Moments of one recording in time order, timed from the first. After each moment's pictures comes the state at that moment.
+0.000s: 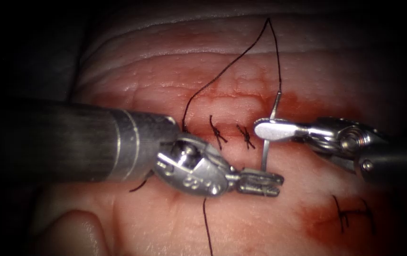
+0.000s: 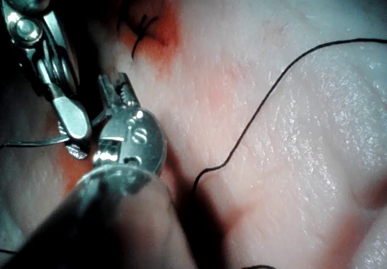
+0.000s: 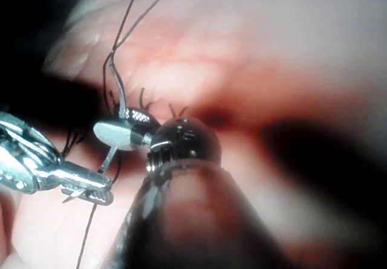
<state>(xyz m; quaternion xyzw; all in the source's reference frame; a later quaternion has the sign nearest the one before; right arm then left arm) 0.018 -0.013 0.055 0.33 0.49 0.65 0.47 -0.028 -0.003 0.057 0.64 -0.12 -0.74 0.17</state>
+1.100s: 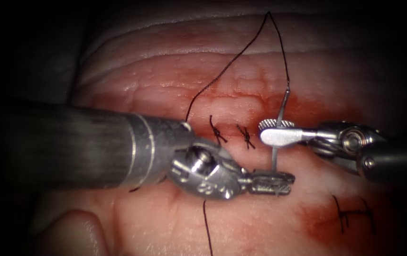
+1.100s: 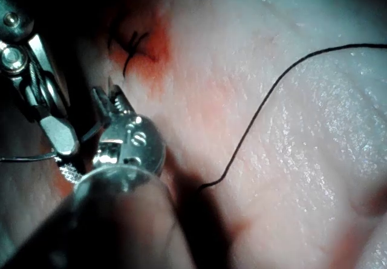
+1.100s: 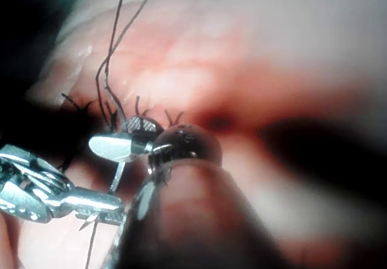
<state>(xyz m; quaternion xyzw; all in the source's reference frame) 0.018 -0.013 0.055 0.35 0.48 0.67 0.44 -0.029 -0.005 0.057 0.62 -0.15 -0.75 0.20</state>
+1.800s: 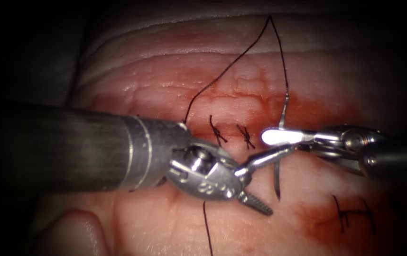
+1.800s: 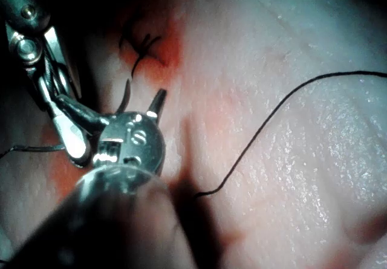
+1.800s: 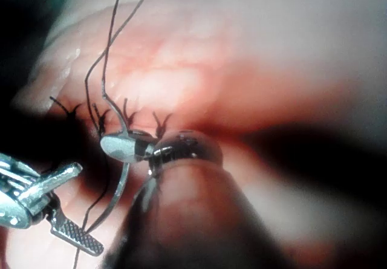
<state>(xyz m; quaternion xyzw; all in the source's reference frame) 0.016 -0.012 0.056 0.31 0.49 0.66 0.48 -0.029 -0.005 0.056 0.64 -0.08 -0.75 0.17</state>
